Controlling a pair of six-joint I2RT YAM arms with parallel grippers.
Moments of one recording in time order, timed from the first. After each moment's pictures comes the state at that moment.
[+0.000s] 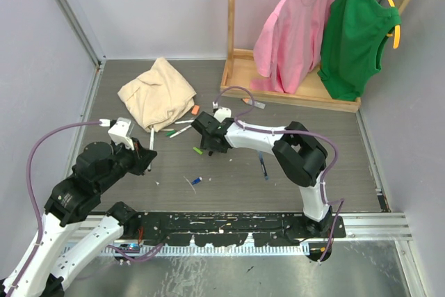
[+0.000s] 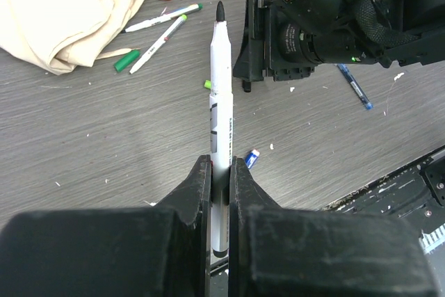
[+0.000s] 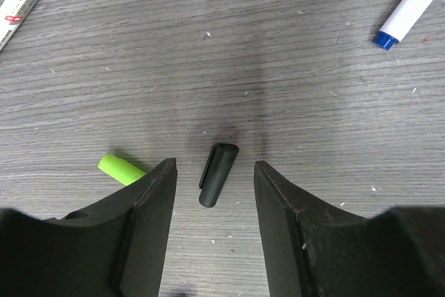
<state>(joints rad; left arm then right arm) -0.55 0.48 0.88 -0.81 -0.04 -0.30 0.92 1.98 1.38 -0.51 0.36 1.00</state>
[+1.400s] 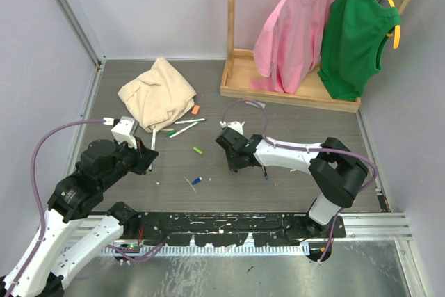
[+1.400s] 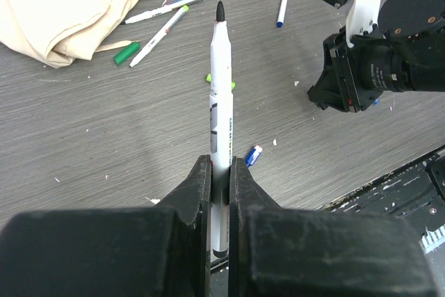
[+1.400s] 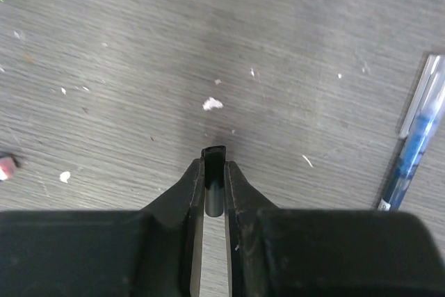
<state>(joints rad) -0.55 0.51 0.87 -0.81 -0.04 -0.30 0.92 1.64 0.97 -0.43 0.25 0.58</state>
